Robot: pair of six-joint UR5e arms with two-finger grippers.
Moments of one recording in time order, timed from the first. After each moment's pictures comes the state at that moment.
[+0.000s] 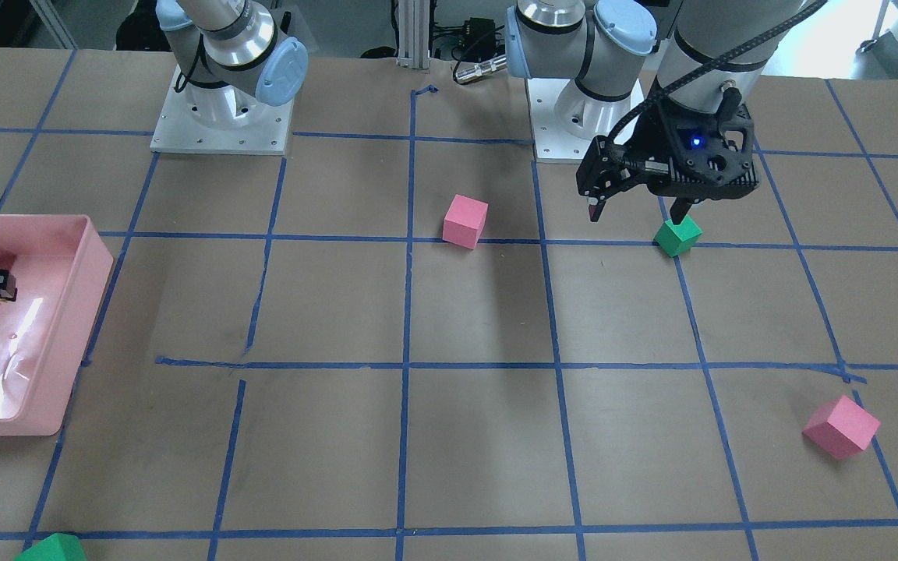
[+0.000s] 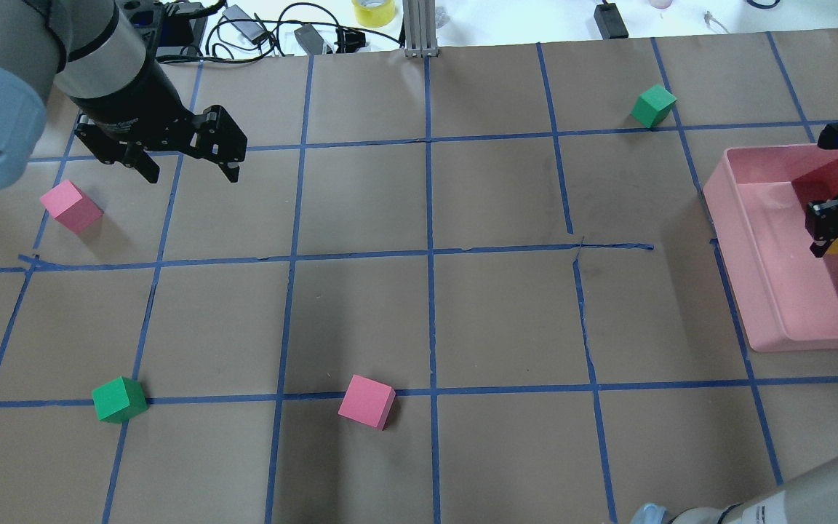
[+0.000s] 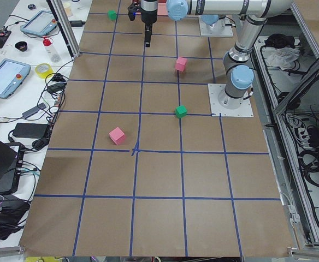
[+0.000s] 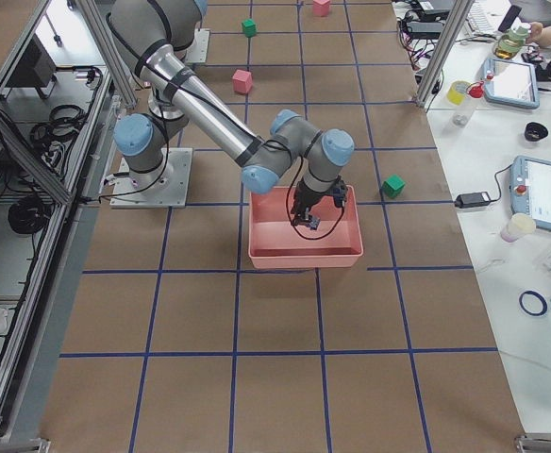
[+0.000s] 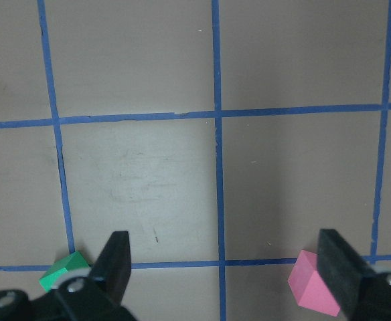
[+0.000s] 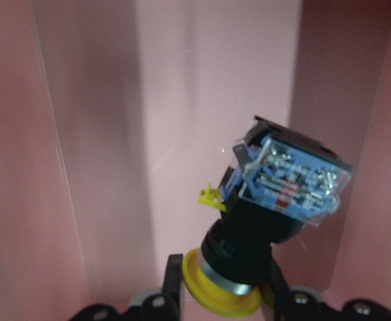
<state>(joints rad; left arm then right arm) -1.56 -1.56 -1.60 -1.49 1.59 0.04 0.99 -1.24 1.71 -1.85 -1.76 -0.56</state>
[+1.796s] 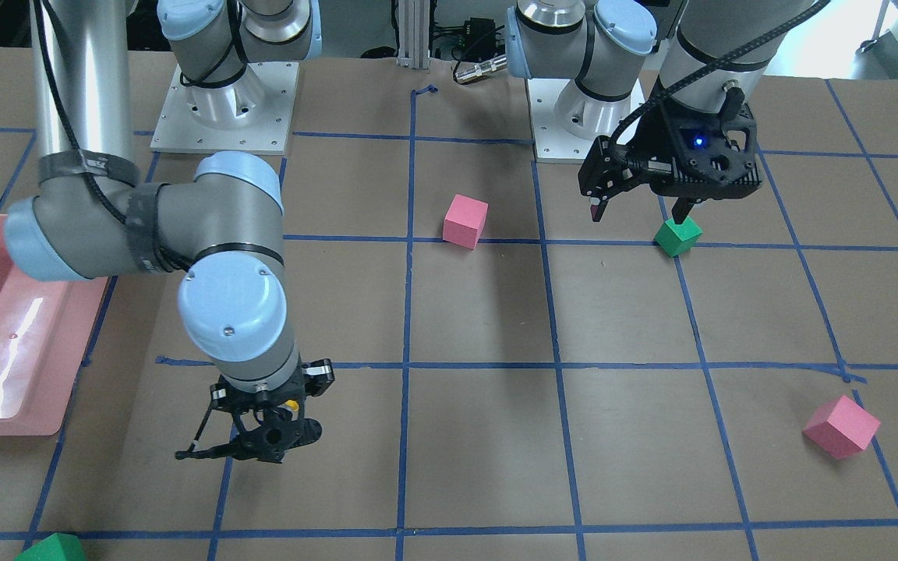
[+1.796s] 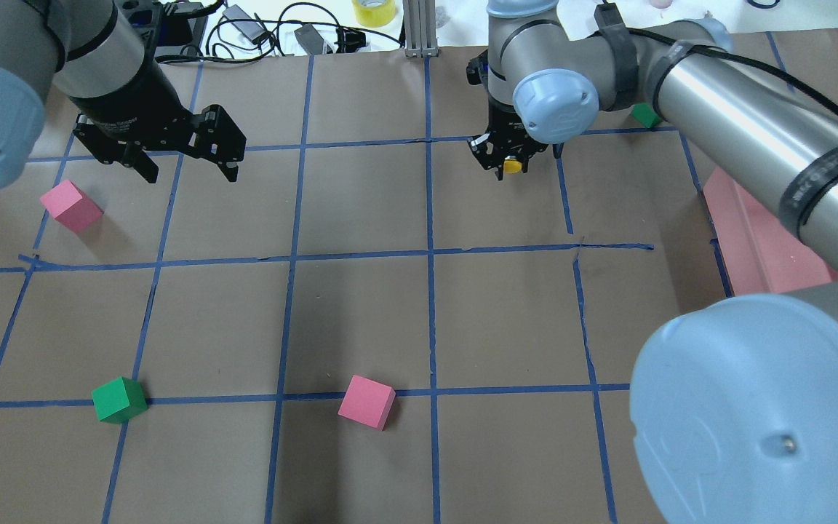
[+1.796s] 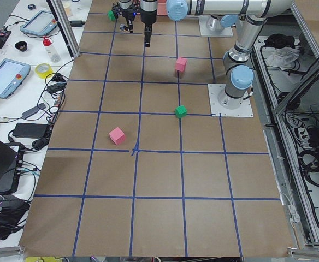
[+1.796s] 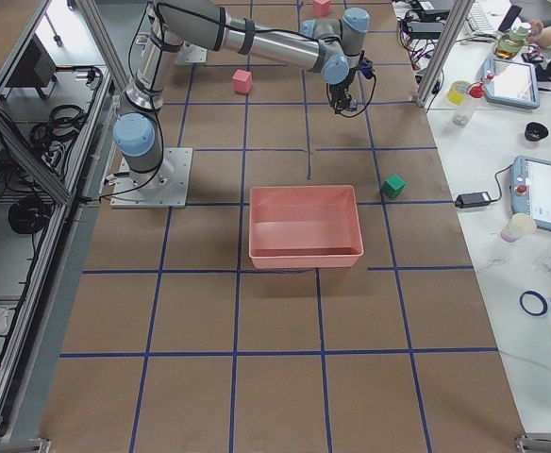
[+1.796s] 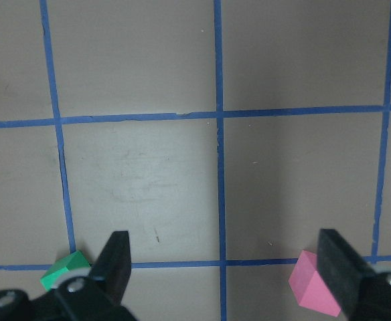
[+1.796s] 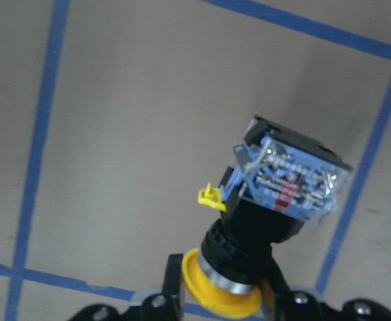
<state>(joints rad) -1.55 -1.56 -1.60 -1.49 1.59 0.04 1.77 -0.99 1.38 -1.91 -1.59 -0.07</state>
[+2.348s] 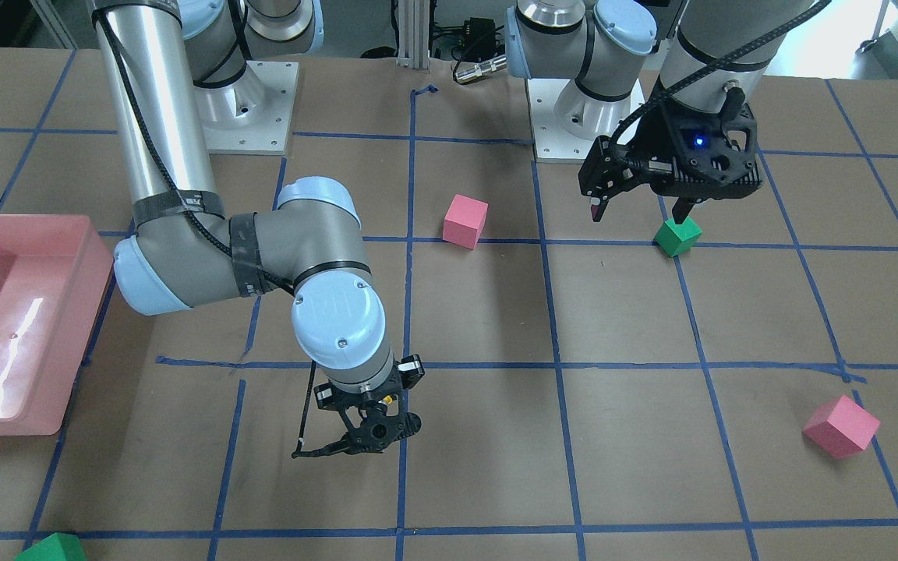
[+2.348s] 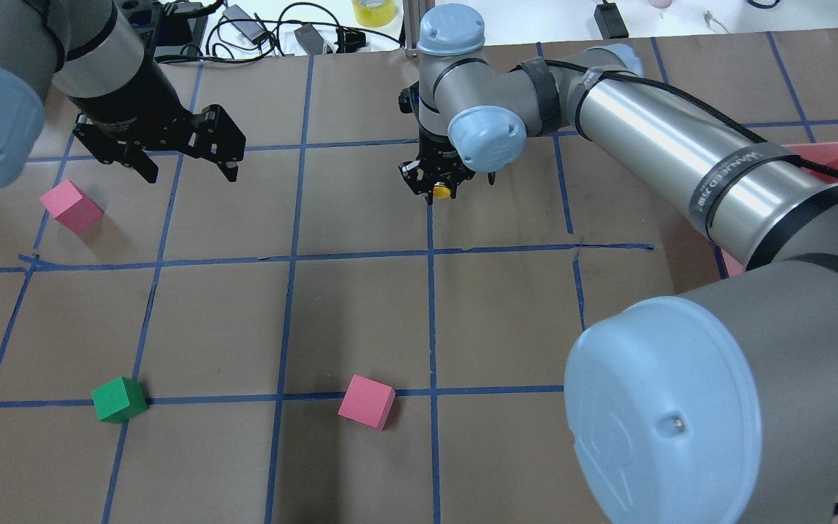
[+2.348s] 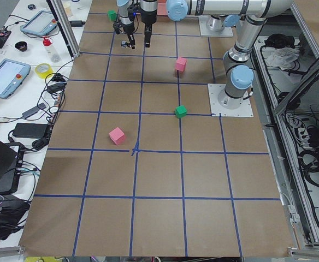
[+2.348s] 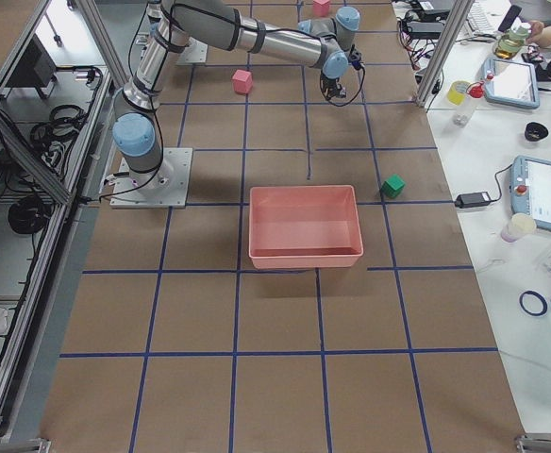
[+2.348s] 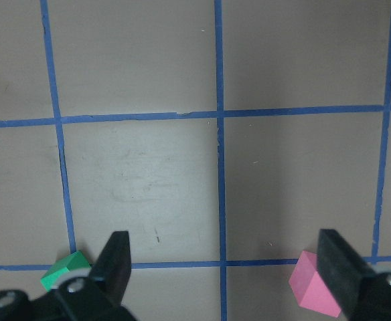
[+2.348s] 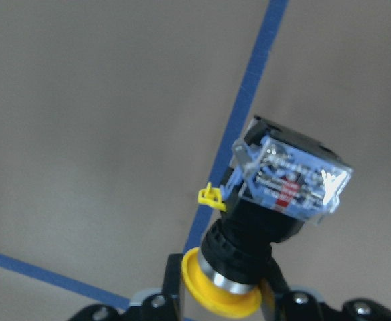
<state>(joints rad) -1.55 -1.56 -1.60 -1.49 1.59 0.04 1.88 -0.88 1.31 -1.96 -1.49 -0.03</state>
